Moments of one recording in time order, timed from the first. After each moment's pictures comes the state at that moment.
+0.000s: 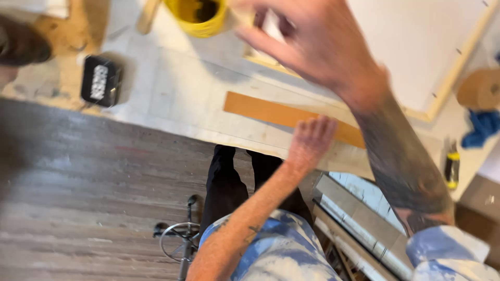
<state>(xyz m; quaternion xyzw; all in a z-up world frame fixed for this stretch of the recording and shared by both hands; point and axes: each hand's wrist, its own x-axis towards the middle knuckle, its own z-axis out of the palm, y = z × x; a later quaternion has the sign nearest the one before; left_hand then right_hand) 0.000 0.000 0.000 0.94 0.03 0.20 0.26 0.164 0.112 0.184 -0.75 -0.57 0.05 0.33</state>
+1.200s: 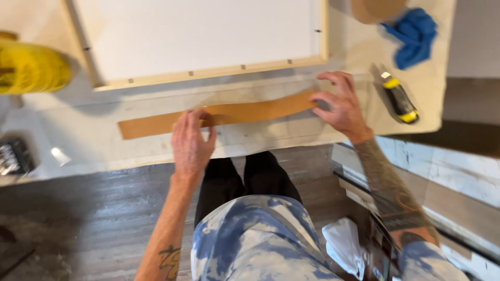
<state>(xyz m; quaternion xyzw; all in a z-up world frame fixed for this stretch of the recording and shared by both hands) 0.007 -0.011 0.038 0.95 -0.01 0.07 0.29 0.099 -0.373 0.030 -0.90 -0.30 -0.03 0.31</state>
